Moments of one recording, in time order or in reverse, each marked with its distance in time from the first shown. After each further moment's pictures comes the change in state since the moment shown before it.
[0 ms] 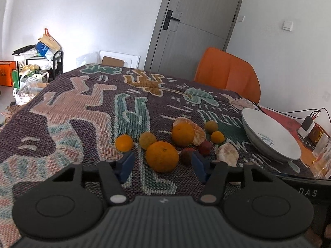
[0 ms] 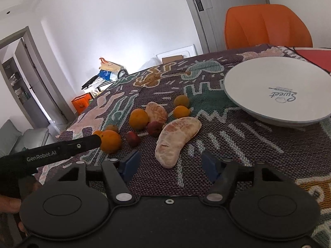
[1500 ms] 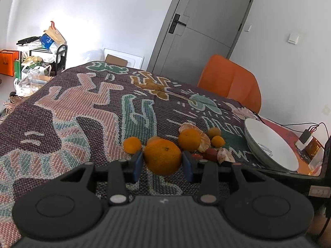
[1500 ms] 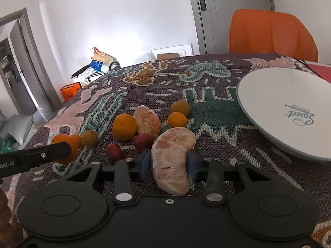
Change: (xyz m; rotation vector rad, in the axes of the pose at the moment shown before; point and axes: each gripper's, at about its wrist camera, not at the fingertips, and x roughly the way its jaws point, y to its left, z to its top) left arm -0.007 0.016 0.003 -0.072 -0.024 -0.017; right arm 0.052 0.008 0.017 -0.088 0.018 -0.072
